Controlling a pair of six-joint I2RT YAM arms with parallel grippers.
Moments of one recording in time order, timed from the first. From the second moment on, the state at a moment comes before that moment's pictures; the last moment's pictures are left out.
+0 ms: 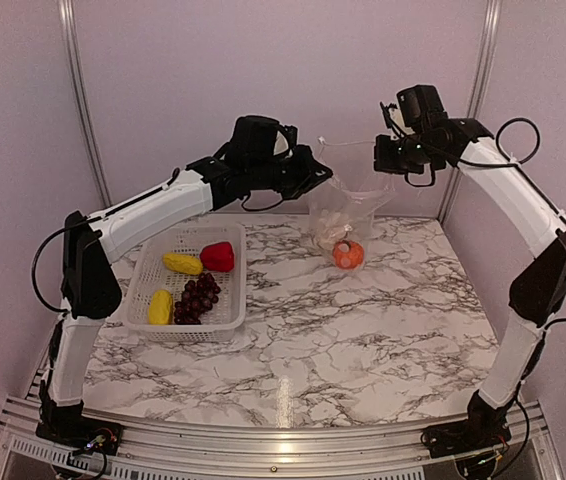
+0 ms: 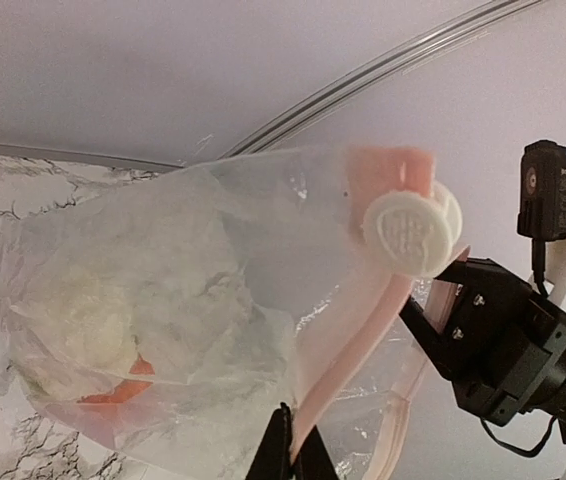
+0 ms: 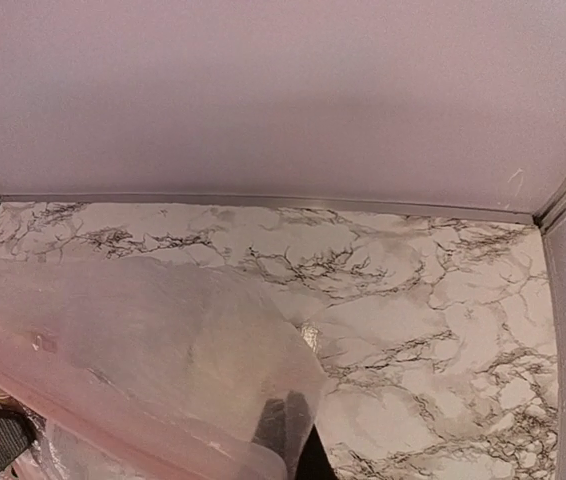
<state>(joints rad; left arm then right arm) -0.79 2.25 2.30 -0.27 0.24 -0.93 0.42 1.81 2.08 -0.88 0.16 0.27</state>
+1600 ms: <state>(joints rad) -0.63 1.50 1.15 -0.42 -0.22 -0.74 0.62 1.71 1.58 -0.64 -0.09 0.42</state>
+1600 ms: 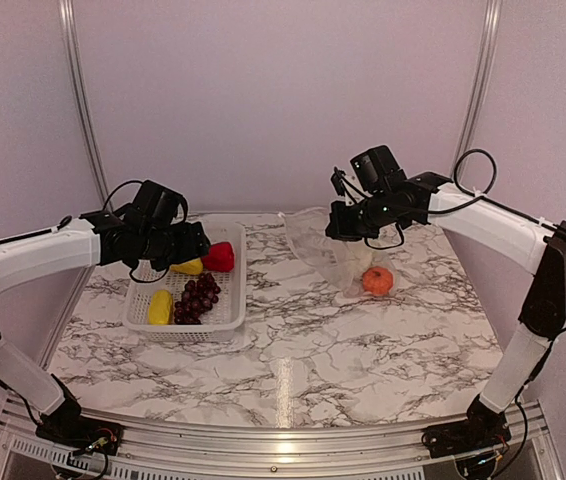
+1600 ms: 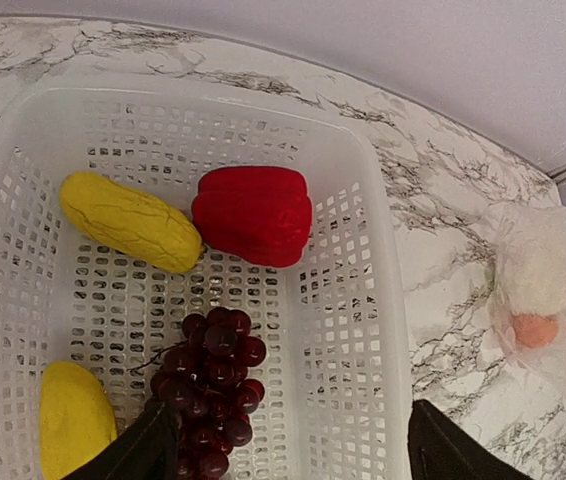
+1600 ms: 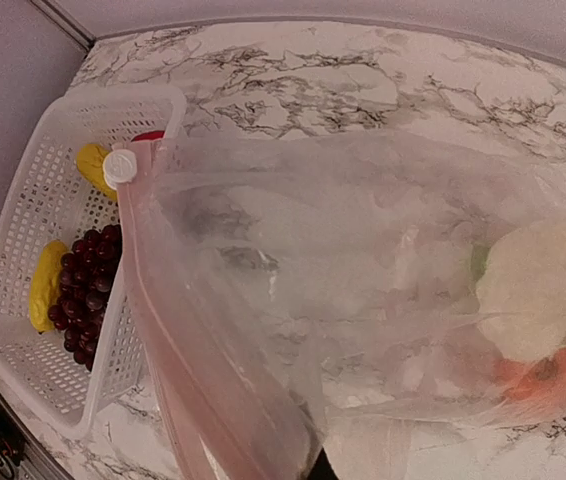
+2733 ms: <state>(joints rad) -0.57 1.72 1.42 -0.82 -0.30 -0.43 0.62 1.70 1.57 -0.61 -0.22 0.30</state>
